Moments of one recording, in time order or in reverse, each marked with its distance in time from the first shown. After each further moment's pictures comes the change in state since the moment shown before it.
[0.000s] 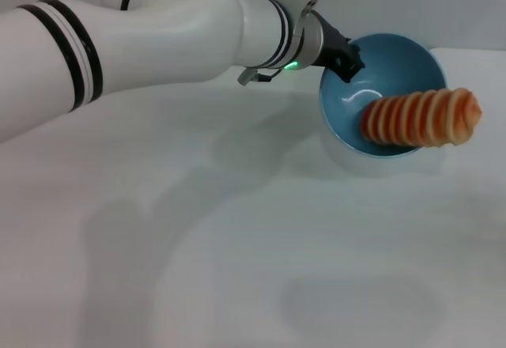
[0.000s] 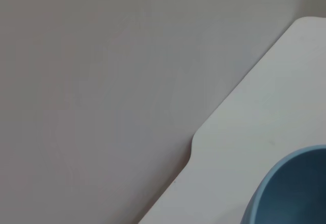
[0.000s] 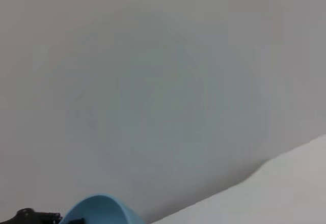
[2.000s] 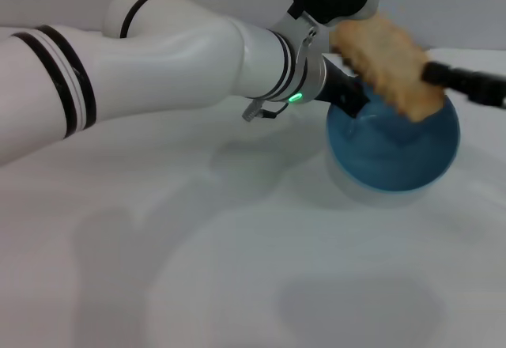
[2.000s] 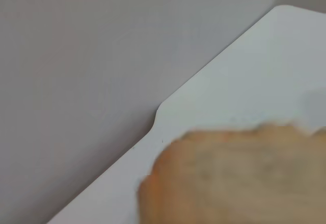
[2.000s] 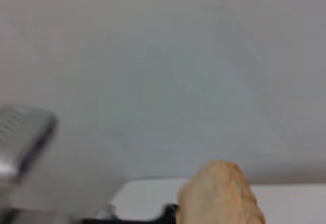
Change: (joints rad) left arm 0.065 -0.005 0.053 0.090 -0.003 0.077 -0.128; right arm 0.304 0.008 -0.222 -0.034 -0.115 -0.016 0.156
